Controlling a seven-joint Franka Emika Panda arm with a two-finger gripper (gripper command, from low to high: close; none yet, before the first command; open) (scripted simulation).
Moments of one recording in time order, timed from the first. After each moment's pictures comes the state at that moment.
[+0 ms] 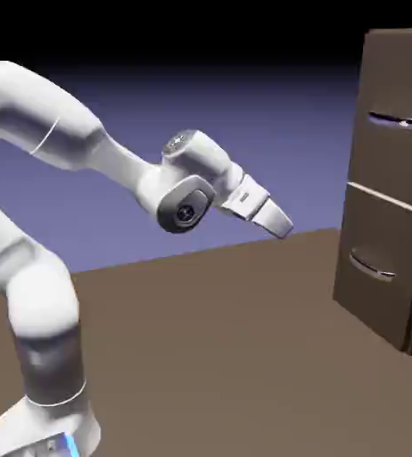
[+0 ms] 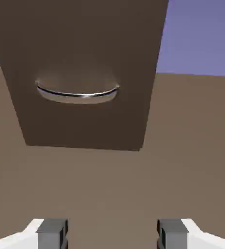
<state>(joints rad) 0.03 -0.55 -0.02 -2.78 0.05 3.04 0.73</state>
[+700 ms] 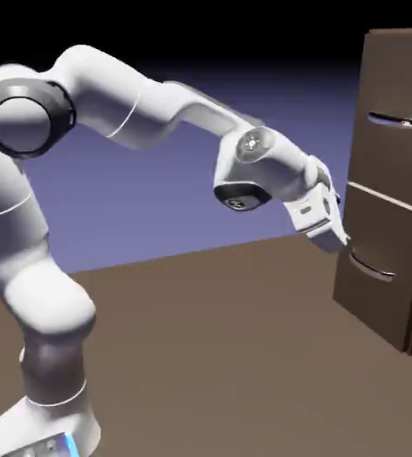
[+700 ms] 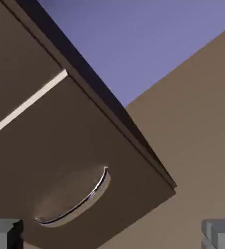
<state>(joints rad) 0.39 -0.19 -0.41 -2.34 0.97 3.04 0.50</state>
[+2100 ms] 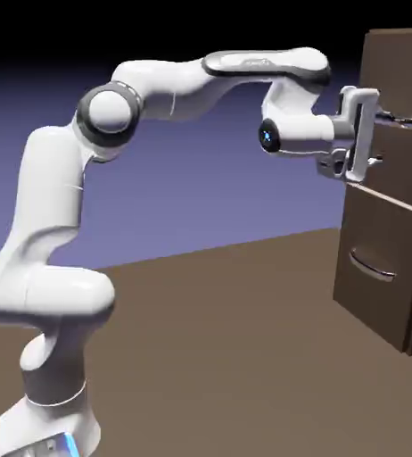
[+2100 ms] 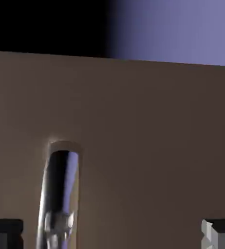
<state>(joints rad) 1.11 0.53 -1.19 -1.44 2.79 3.05 0.04</state>
